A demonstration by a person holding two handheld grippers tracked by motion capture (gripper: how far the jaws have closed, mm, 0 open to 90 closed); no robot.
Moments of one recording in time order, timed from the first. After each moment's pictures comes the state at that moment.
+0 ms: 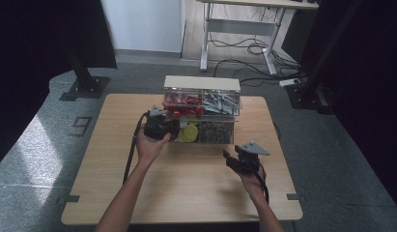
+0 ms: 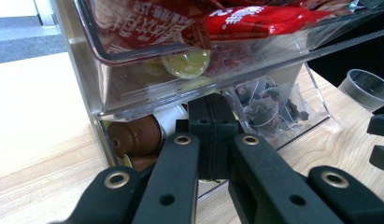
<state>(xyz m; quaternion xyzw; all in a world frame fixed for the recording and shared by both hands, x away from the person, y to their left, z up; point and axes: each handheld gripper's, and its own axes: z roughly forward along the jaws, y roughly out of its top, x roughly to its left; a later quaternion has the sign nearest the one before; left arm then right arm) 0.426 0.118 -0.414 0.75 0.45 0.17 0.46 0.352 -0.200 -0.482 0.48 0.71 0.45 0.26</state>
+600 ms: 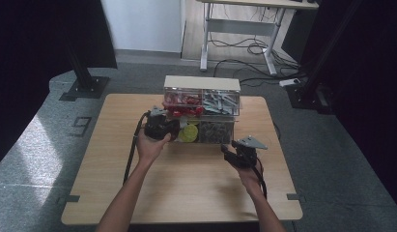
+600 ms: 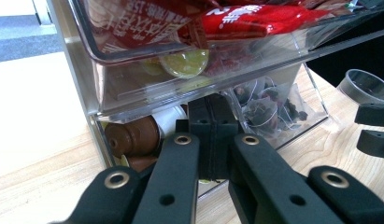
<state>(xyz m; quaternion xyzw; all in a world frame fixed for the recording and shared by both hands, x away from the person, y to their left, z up) 0.426 0.117 -0.415 0.75 0.45 0.16 0.46 0.368 -0.193 -0.475 0.48 0.70 0.46 0.25</state>
